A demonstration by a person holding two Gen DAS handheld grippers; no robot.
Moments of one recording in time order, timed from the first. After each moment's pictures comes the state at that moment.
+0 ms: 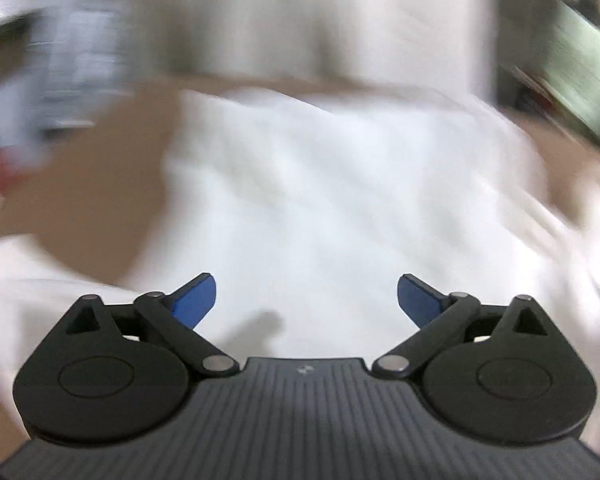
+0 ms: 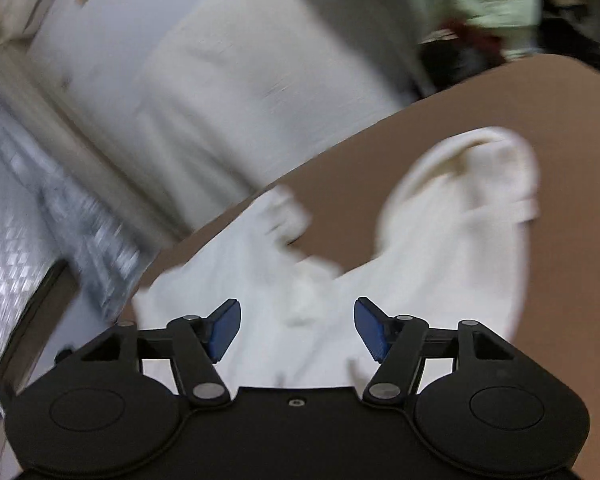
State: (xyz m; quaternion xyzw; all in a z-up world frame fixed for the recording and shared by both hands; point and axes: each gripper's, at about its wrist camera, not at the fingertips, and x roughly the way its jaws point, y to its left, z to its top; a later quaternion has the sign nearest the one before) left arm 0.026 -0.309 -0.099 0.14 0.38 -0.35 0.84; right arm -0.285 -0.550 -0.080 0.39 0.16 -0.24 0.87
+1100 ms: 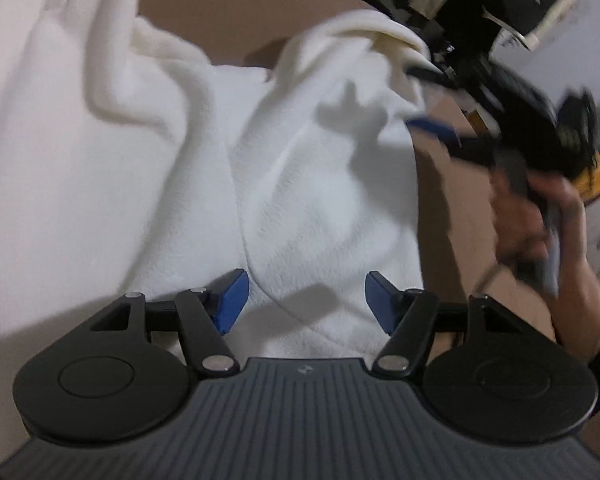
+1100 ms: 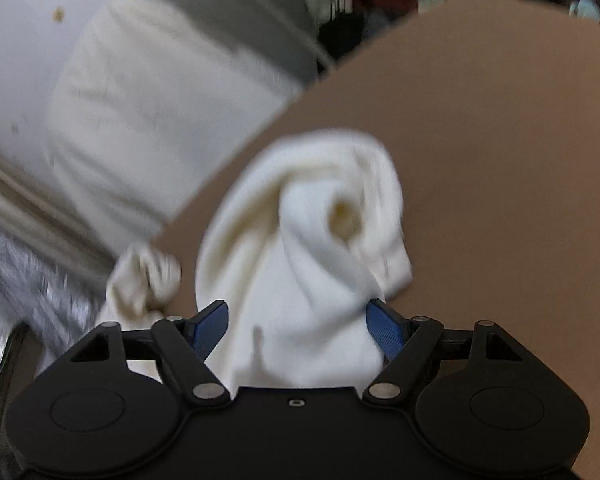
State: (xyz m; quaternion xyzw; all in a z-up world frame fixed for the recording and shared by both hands) left arm -0.071 -0.517 -0.180 0.06 0.53 -0.58 0.62; right arm -0.320 -0.736 -0.176 0.46 0.16 -0.29 0.82
